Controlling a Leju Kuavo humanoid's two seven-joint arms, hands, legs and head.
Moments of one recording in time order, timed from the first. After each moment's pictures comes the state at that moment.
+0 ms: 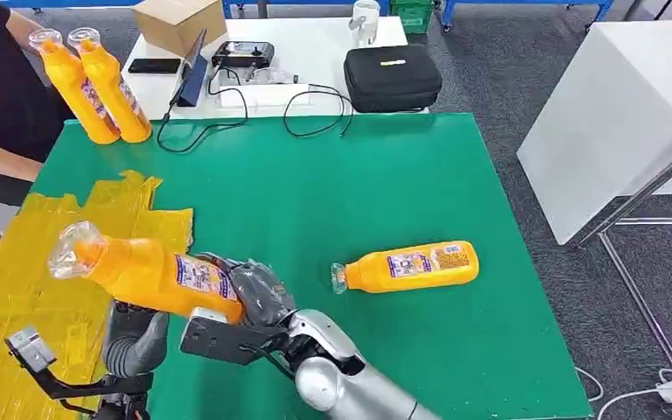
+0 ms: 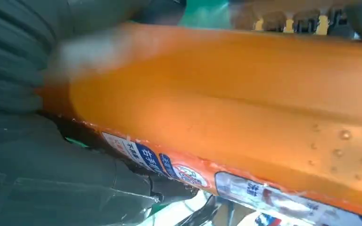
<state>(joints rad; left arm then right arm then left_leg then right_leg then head) 0.22 -0.23 0.17 -1.56 0.28 -0.33 -0.44 -0.40 0.28 0.92 -1.04 0.49 -0.15 -0.06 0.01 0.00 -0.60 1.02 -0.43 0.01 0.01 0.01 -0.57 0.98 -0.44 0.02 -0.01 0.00</state>
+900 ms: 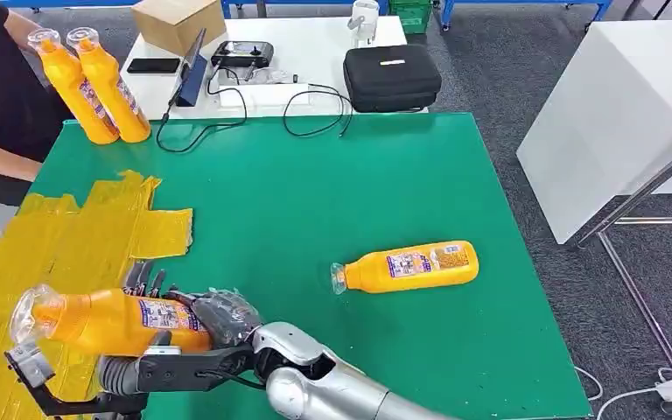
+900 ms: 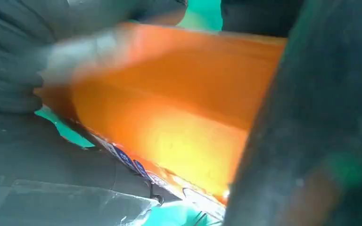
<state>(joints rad) 0.30 -0.17 0.13 -1.59 0.30 -0.33 -0.43 -0.50 0.35 1.11 -0.86 0.45 -0.09 0.01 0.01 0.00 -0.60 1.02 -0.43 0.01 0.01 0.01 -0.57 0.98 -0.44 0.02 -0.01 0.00</state>
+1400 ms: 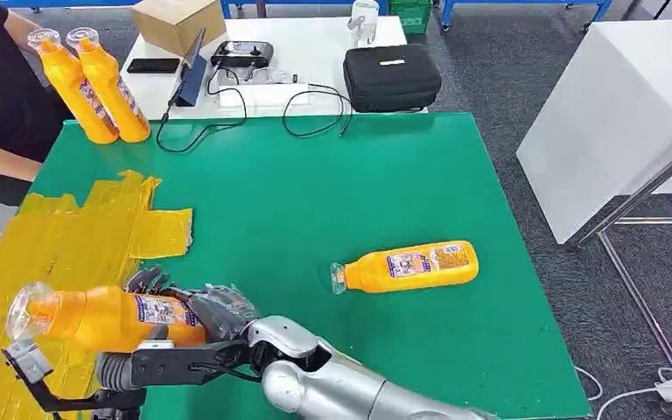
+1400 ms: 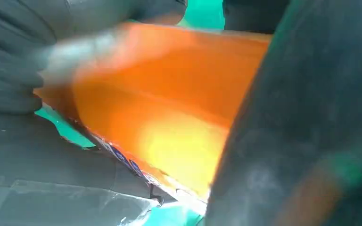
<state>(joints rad) 0.28 -0.17 0.12 -1.59 0.32 -0.29 -0.42 -0.56 0.35 1.17 -0.85 0.38 -0.06 0.07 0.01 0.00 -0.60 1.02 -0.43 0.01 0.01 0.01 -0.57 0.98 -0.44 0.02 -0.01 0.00</state>
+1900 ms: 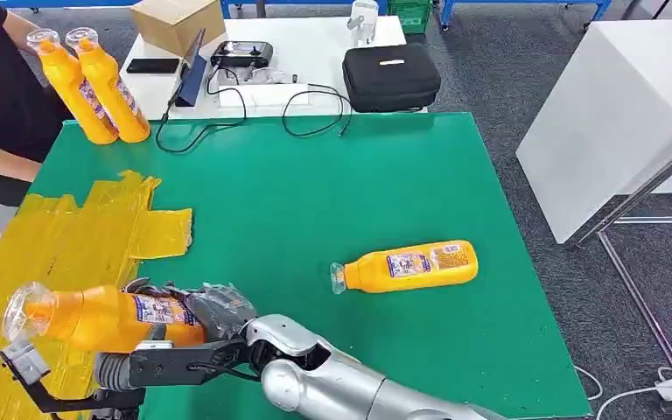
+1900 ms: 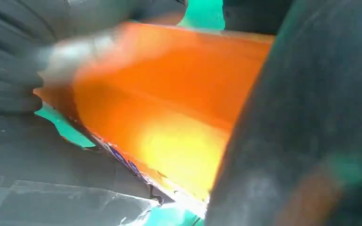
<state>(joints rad) 0.29 -0.17 0.12 -1.60 0.32 -0.29 -0.44 -0.56 0.35 1.18 -0.84 0.38 -0.07 0.06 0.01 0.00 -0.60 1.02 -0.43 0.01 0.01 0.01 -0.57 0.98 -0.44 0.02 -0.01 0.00</state>
